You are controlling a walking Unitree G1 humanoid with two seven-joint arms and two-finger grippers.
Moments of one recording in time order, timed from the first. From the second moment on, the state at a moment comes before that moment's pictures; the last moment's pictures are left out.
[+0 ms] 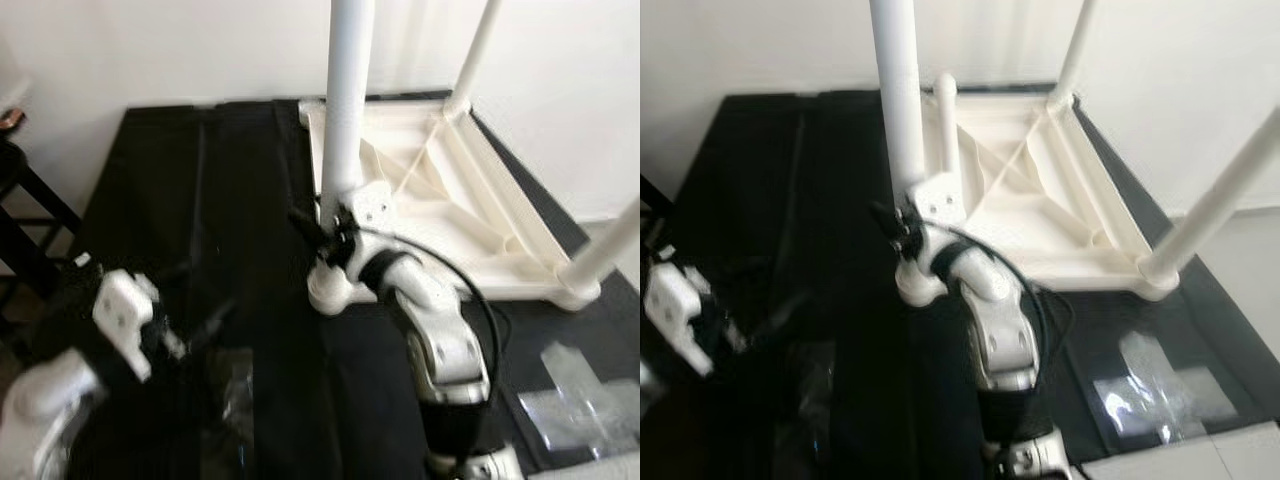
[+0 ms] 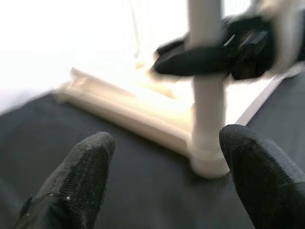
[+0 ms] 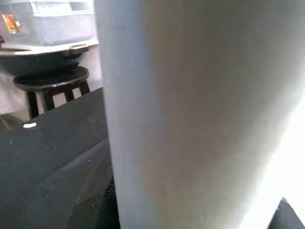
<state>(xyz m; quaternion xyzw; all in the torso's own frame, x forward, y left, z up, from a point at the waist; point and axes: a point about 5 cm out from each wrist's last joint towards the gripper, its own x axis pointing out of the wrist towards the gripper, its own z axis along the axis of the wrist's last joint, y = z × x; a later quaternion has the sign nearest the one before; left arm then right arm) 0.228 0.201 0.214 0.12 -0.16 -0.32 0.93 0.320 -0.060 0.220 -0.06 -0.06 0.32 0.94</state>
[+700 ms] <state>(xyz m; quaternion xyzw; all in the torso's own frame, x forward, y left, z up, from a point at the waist) 0.208 0.202 0.166 0.10 -0.11 -0.33 0.93 0.336 -0.126 0.233 -0.16 -0.02 0.57 0.80</state>
